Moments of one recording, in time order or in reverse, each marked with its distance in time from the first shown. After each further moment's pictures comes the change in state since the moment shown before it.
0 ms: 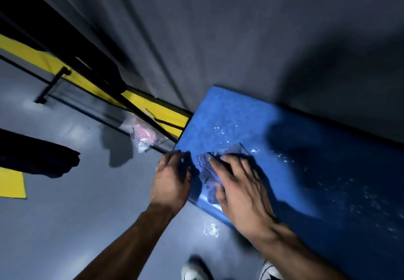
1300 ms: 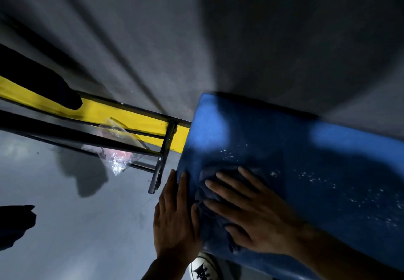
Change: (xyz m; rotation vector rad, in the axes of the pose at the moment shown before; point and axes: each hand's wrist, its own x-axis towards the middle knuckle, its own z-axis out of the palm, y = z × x) left_hand 0.038 -0.051 0.035 0.121 -0.041 0.258; right_hand 0.019 0.040 0.054 -0.414 -0.184 -0.498
